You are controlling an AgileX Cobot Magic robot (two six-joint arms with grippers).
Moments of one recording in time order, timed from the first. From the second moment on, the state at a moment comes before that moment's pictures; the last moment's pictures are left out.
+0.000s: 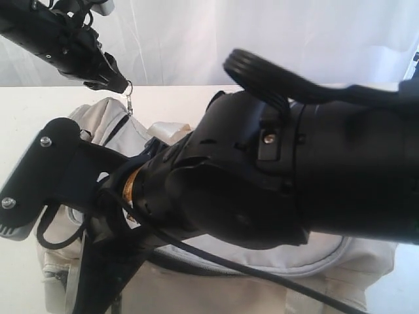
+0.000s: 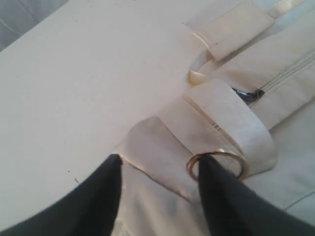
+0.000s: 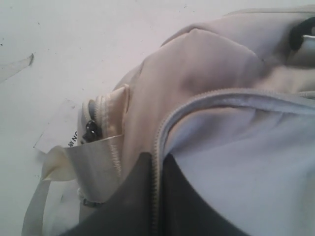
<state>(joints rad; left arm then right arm) -0.14 1.73 -1.51 -0.39 0.77 0.71 1.01 1.56 -1.14 -0.09 0.48 -0.18</state>
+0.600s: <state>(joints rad) -0.14 1.43 -1.52 -0.24 1.19 0.63 1.02 1.49 -1.14 -0.08 0.54 -0.14</state>
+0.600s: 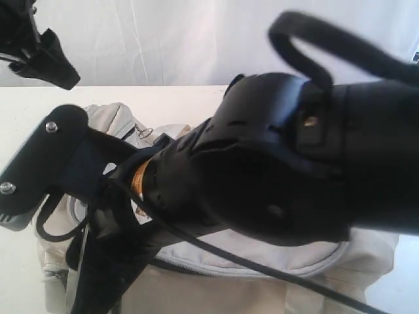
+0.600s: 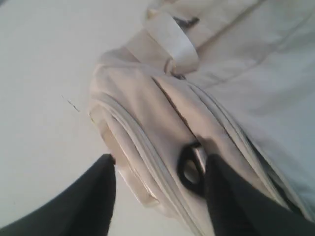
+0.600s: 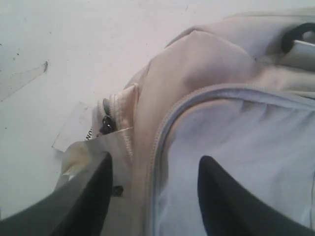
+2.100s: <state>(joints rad) -0.14 0.73 -0.82 -0.56 1.32 0.69 0.95 1.48 -1.19 -0.43 0.78 0.02</state>
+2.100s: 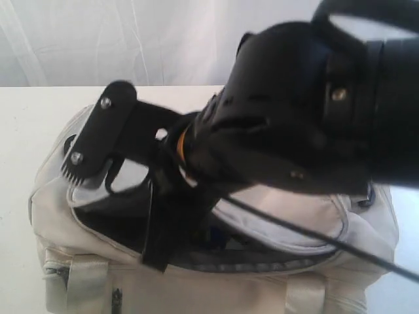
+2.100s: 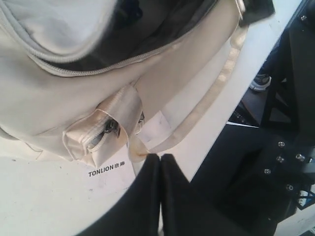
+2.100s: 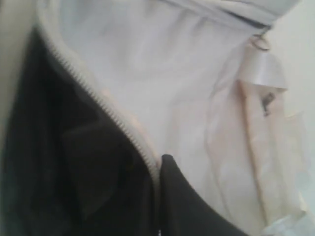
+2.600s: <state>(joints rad) -0.14 0.73 -0.82 -0.64 1.28 0.71 0.57 1.70 -1.52 -0.48 0.69 -0.12</state>
